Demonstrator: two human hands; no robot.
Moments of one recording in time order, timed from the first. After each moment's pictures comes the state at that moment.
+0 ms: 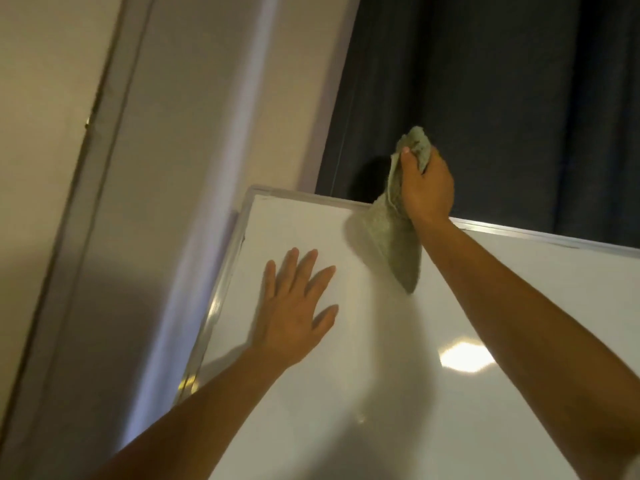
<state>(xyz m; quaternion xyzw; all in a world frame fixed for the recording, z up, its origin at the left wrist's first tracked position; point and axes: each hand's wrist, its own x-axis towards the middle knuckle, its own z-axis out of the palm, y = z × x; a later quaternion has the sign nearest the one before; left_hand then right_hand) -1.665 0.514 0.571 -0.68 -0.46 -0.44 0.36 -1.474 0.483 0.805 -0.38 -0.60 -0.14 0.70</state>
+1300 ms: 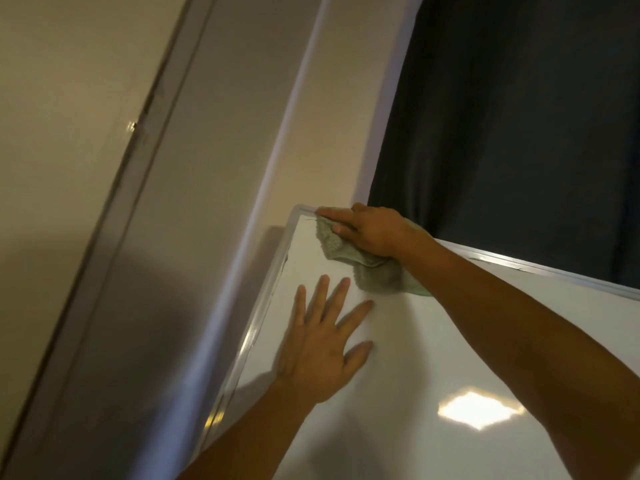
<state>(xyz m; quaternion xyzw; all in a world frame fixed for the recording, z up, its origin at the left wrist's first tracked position) -1.664 0.534 0.559 -0.69 -0.45 -0.45 0.35 -1.563 0.547 0.805 -0.42 -0.82 -0.39 0.09</state>
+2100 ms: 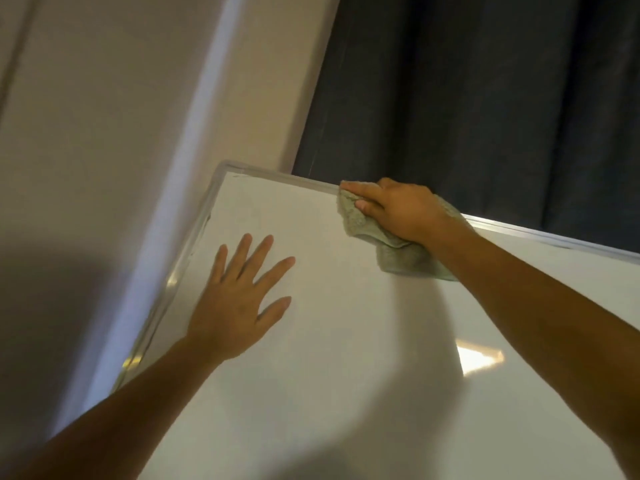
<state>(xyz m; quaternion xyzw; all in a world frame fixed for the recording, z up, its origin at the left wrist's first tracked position) -1.660 0.528 0.555 -0.67 -0.45 -0.44 0.39 -1.389 0.514 0.800 -0.43 -0.77 -0.44 0.17</state>
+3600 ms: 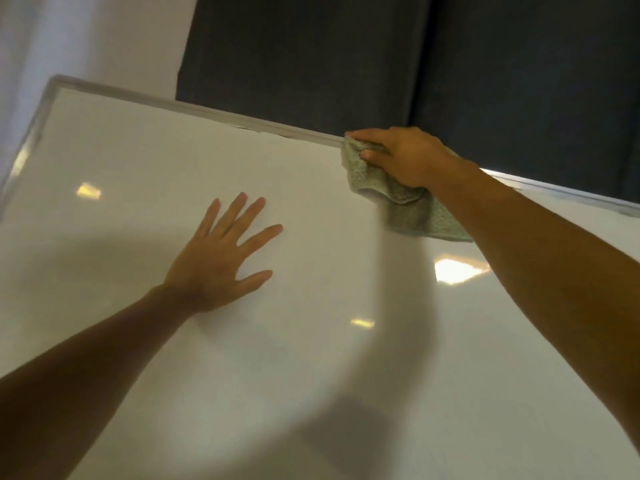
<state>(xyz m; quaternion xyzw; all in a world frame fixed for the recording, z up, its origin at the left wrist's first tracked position) -1.437 0.475 0.574 -0.70 -0.39 -0.37 0.46 -1.133 0.435 0.825 -0.45 -0.78 -0.36 0.24</state>
